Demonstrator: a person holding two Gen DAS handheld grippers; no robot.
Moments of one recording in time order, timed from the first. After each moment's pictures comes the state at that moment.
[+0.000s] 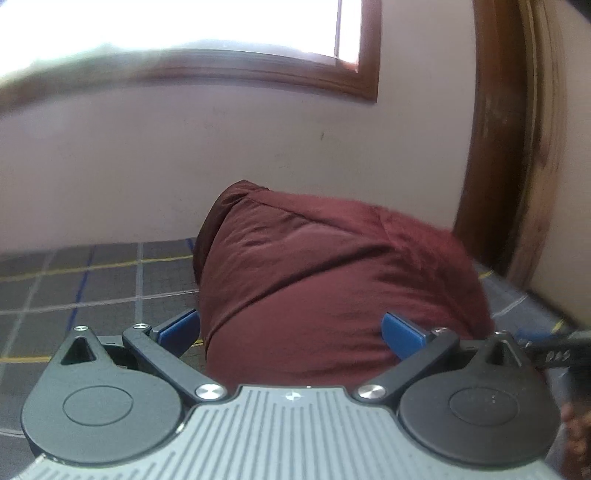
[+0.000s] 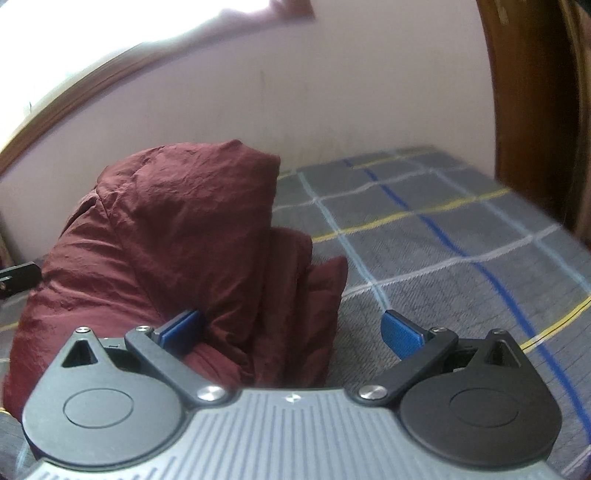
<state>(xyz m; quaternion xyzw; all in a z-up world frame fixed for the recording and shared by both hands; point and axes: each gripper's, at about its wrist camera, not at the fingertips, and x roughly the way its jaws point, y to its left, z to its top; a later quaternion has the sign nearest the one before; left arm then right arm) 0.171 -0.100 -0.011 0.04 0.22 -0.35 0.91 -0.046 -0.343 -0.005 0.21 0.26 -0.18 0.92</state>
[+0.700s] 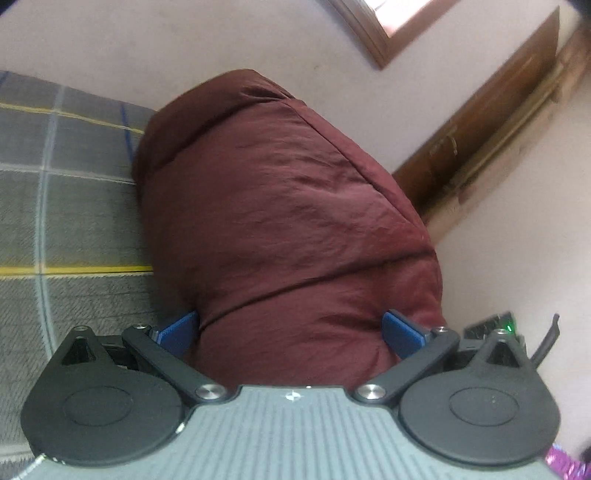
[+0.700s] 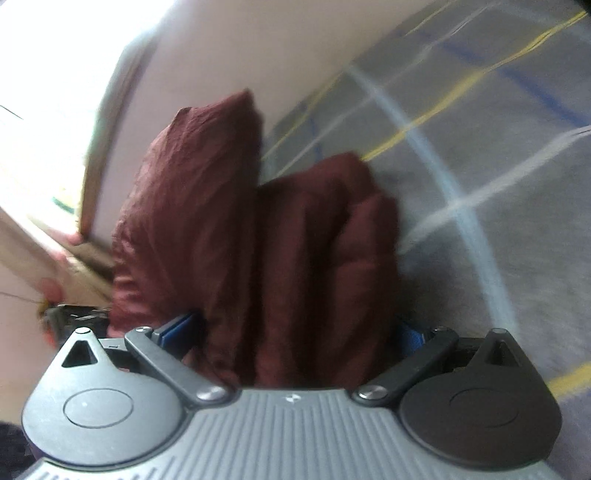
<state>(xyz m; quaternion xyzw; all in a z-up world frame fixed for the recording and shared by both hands) 0.306 -0.080 -0.067 -0.13 0.41 -0.51 0.75 0.003 -0.425 -0.057 0.46 0.31 0.07 0.83</state>
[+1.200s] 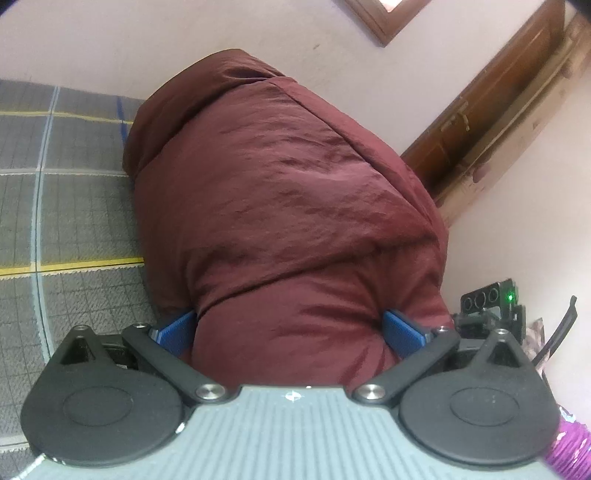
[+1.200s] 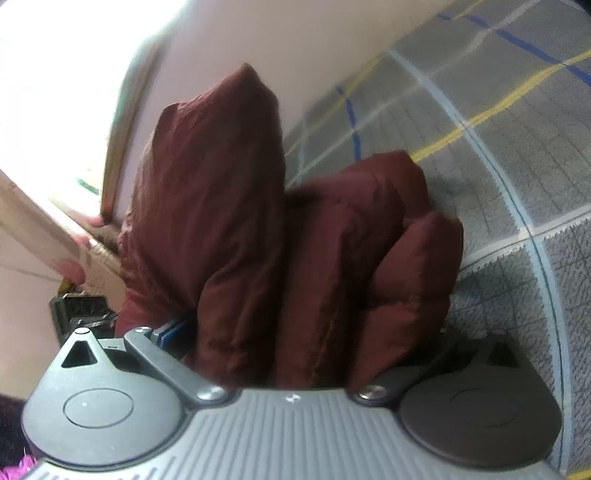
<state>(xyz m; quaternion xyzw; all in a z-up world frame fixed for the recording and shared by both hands) 0.294 -0.098 -0.066 -0.09 0.43 -0.49 0.75 0.045 -0.424 -0.060 0.44 0.32 0.10 0.83</state>
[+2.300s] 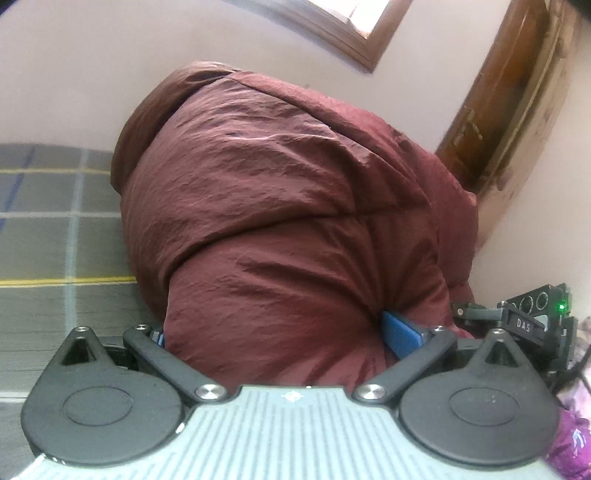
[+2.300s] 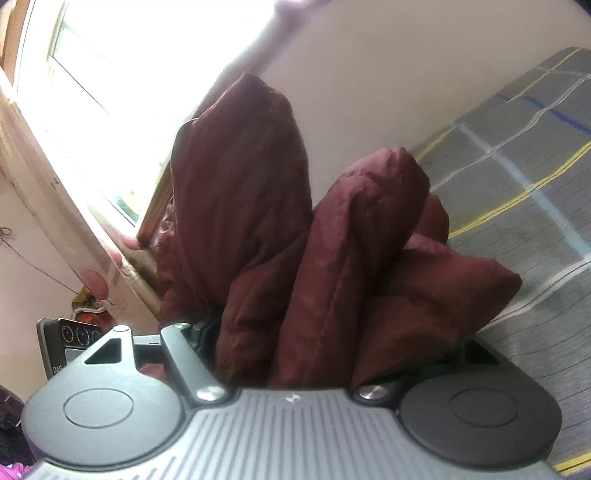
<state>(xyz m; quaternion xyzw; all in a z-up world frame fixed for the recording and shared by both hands) 0.209 -0.092 -0.039 -0.05 0.34 -0.43 0.84 0.024 -0.364 -0.032 0.39 0.19 0.11 0.89</state>
